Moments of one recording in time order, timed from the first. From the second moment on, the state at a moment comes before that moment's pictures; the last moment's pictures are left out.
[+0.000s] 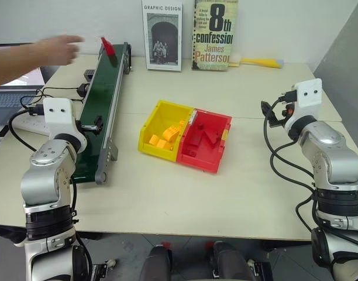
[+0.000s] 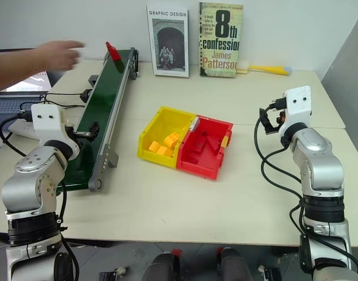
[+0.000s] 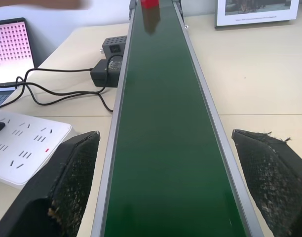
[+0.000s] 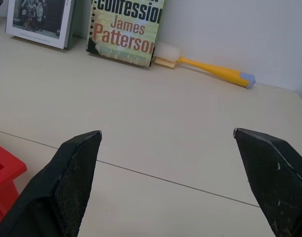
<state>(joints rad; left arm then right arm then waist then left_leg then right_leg) -0.44 0.55 0.36 -0.12 -0.22 0.74 -0.16 -0.60 -0.49 -0.15 -0.11 0.21 0.69 0.22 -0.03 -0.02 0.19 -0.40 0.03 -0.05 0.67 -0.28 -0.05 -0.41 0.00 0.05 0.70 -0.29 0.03</state>
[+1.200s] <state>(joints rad) -0.48 0.47 0.38 -0.10 -0.22 0.67 -0.04 -0.78 -0.61 -0.05 -0.11 0.54 0.74 0.89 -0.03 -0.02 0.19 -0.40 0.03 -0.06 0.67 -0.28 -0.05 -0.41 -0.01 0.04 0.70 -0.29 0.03</state>
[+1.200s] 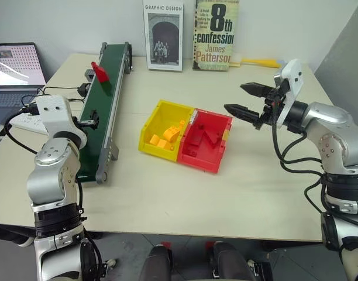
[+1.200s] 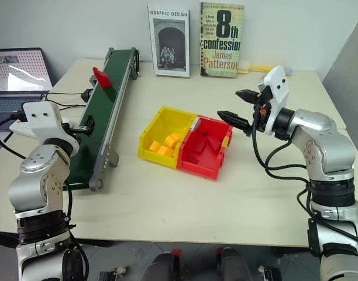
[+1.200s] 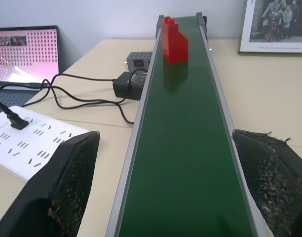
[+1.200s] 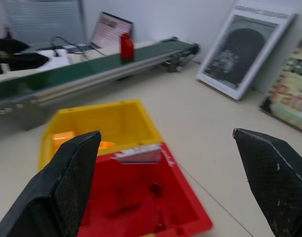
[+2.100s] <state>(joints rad) -0.53 0.44 0.36 0.07 -0.21 0.60 -0.01 -0.81 -0.63 -0.02 -0.18 0.57 0.80 0.93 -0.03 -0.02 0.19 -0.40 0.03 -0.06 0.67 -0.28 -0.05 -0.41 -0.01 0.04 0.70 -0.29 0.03</state>
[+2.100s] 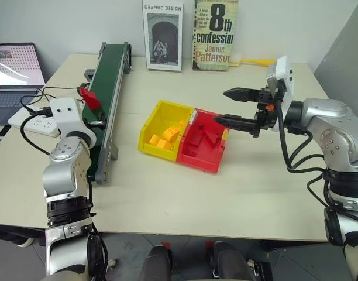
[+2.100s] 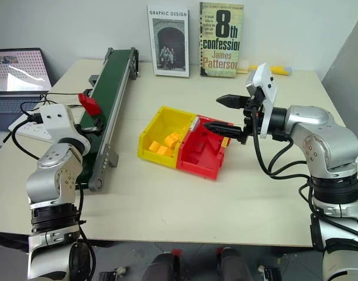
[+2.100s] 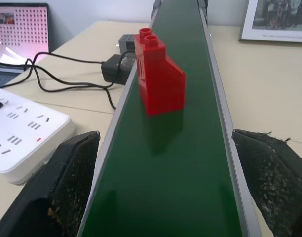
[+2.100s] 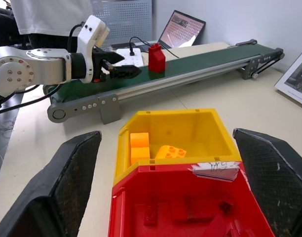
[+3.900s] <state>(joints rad) -0.96 0.36 -0.32 0.39 -0.22 0.42 -1.01 -0.41 -1.00 -0.19 -0.75 0.60 1.13 0.71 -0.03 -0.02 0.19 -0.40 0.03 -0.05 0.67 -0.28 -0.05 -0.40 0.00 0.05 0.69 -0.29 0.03</state>
